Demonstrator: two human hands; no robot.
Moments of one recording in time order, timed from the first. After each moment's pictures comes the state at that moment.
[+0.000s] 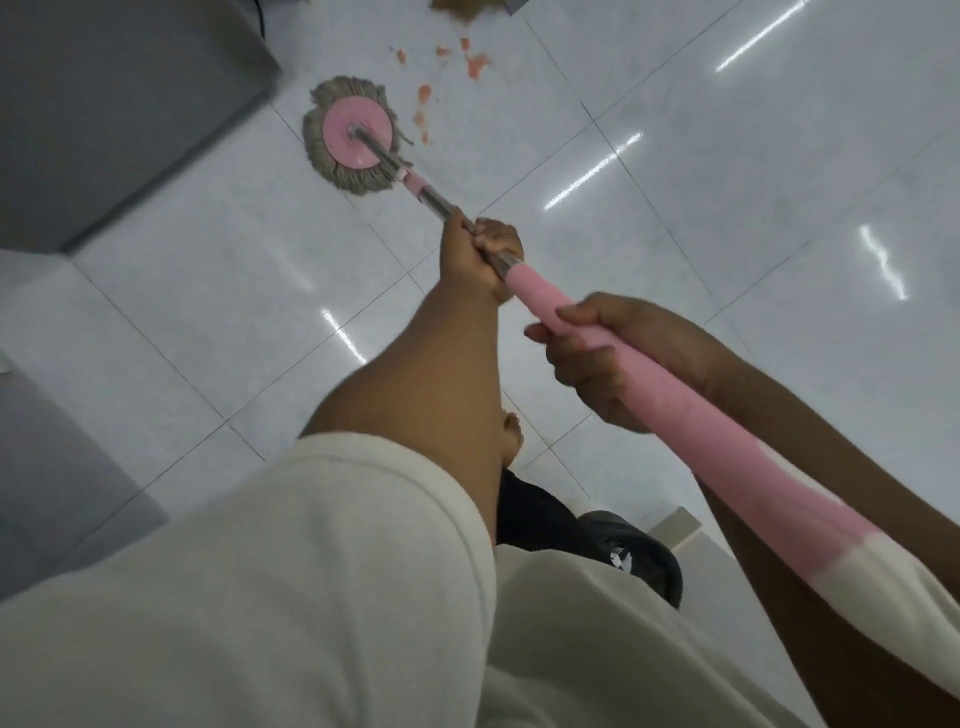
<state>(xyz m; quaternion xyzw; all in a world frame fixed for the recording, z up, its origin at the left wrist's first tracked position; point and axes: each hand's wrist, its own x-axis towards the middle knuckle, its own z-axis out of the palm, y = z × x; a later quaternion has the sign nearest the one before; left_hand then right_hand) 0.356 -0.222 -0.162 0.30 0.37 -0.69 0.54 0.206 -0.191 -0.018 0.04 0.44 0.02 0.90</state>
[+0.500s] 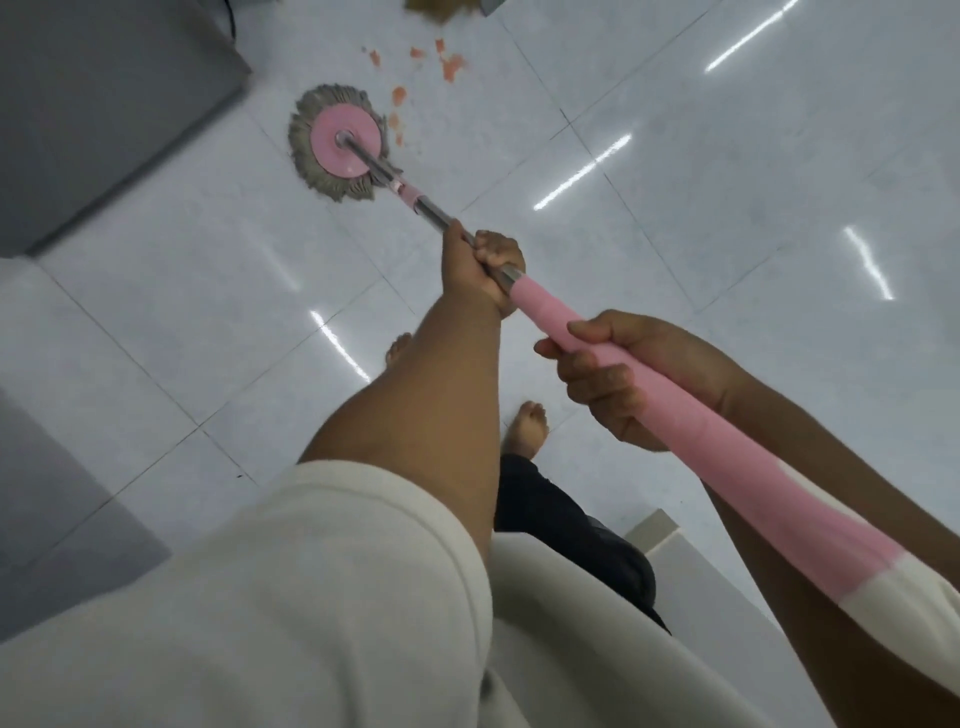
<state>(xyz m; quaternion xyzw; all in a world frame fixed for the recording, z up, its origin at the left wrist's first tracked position) 0.298 -0.231 -0.162 0.32 0.38 -0.66 0.56 0.141 -0.201 -0.022 0.07 0.42 0.01 0.91</state>
